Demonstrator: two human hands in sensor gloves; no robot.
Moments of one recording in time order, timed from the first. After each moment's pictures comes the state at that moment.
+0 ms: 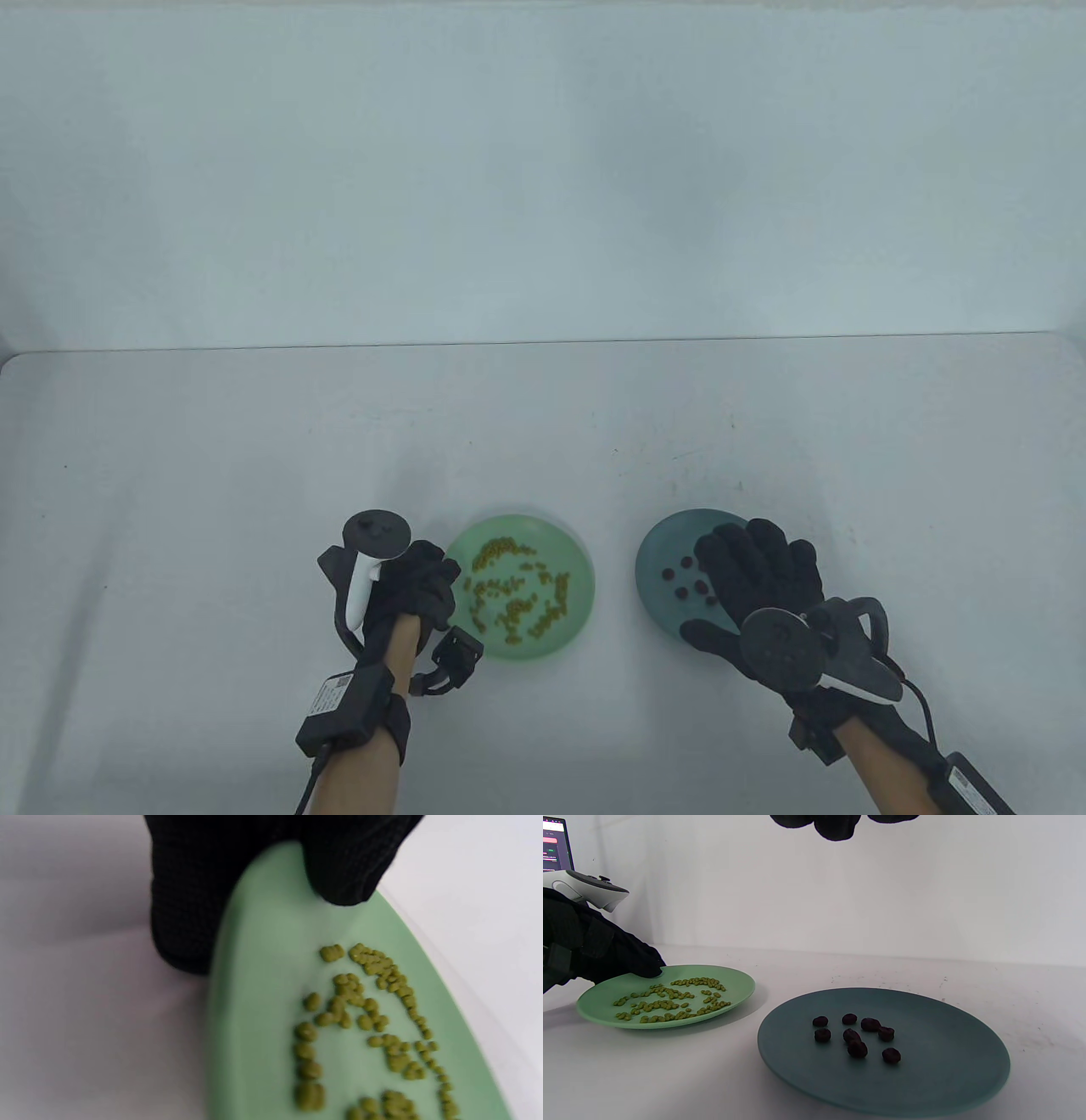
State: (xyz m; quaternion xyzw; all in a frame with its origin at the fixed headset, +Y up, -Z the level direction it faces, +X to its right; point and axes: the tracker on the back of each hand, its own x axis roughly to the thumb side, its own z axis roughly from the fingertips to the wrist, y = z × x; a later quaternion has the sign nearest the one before) left_hand -0.195 -0.752 -0.402 -0.17 0.17 0.37 0.90; right_hand 0.202 -0.655 -0.298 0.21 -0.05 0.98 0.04
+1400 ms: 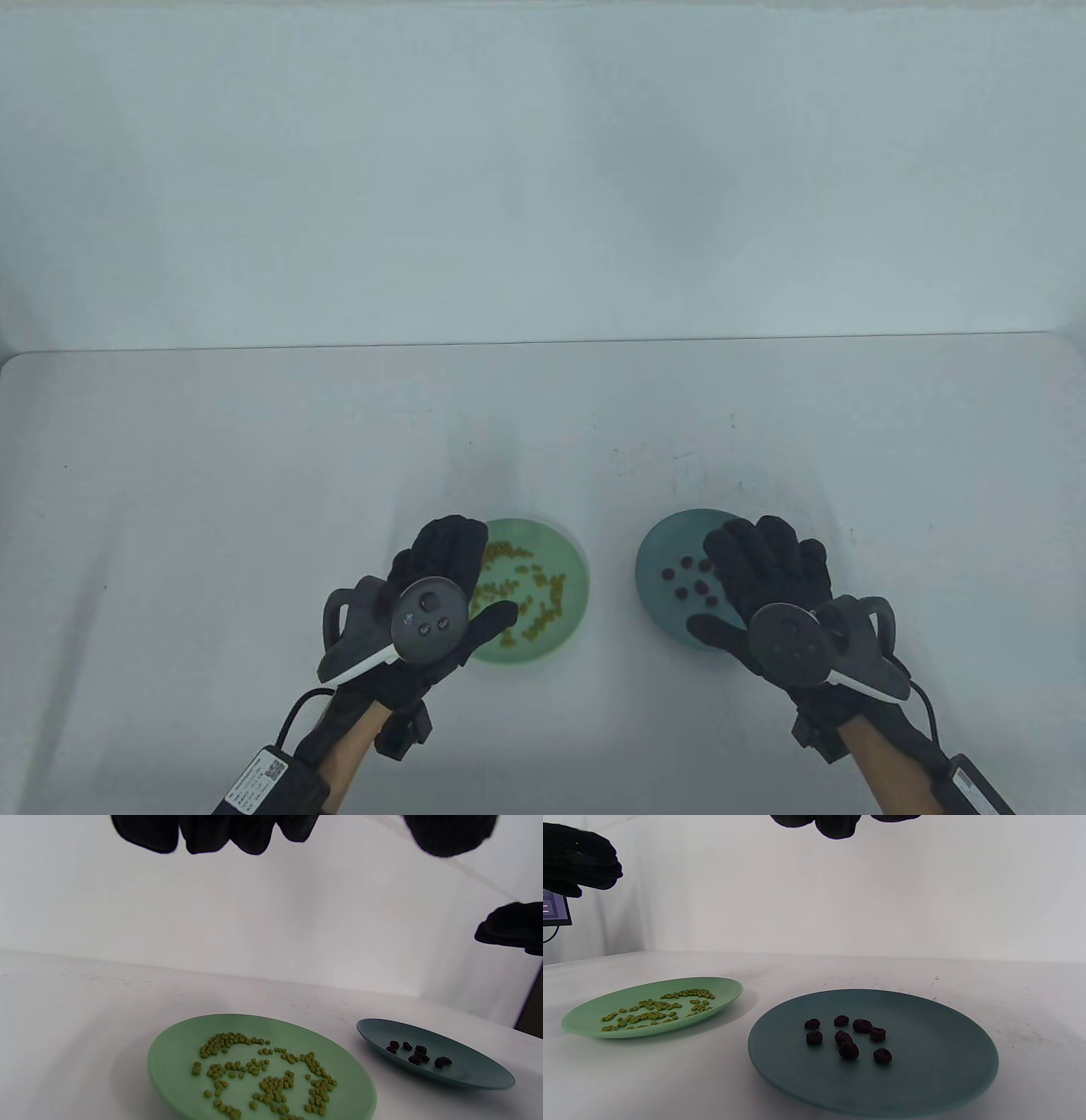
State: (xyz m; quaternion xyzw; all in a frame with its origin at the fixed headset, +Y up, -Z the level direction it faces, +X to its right) left_hand -0.150 -0.650 -0.309 0.00 -0.22 0.10 0.97; right_hand 0.208 -0.654 -0.300 0.20 -0.05 0.98 0.05
